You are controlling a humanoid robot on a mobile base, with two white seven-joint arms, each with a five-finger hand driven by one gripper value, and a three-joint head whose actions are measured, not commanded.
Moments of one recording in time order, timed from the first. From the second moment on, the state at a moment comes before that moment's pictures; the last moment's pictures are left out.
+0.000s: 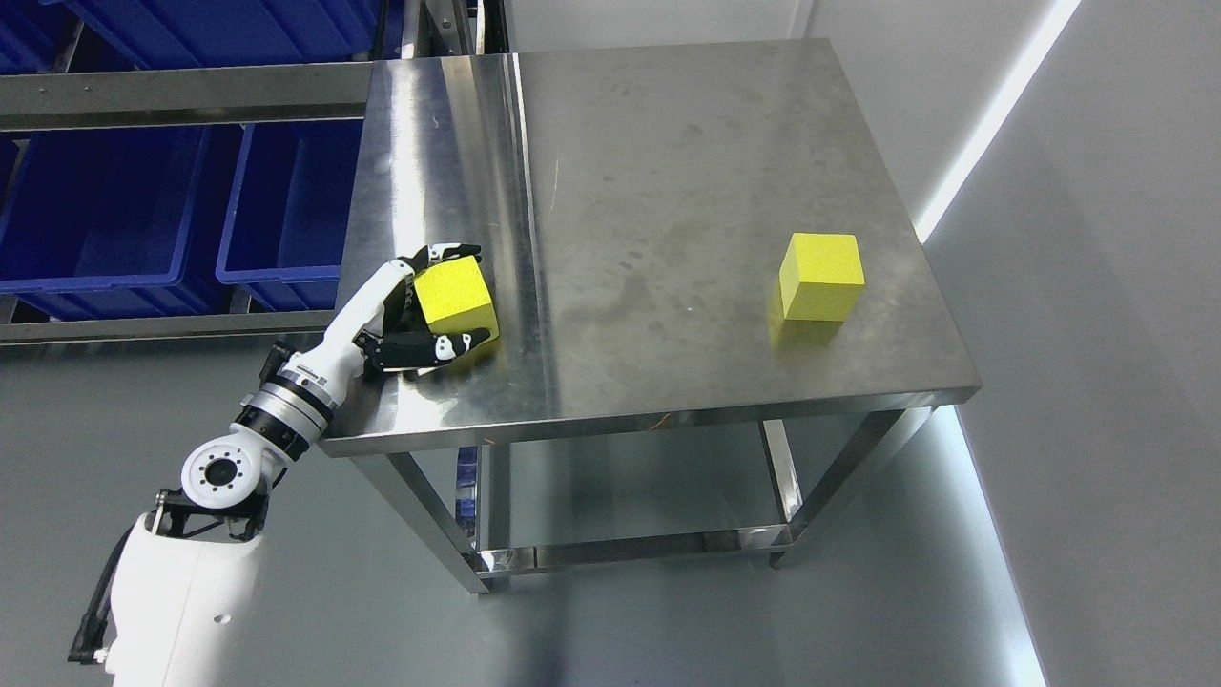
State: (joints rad) left arm -0.30 0.19 -0.05 -1.47 -0.04 -0.05 -0.48; right arm 0.00 0.00 -0.09 0.00 0.00 -0.10 0.02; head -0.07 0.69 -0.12
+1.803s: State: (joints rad) left arm -0.35 0.01 0.29 -1.55 0.00 -0.34 -0.18; right arm 0.00 0.00 -0.09 0.00 0.00 -0.10 0.02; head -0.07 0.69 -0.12
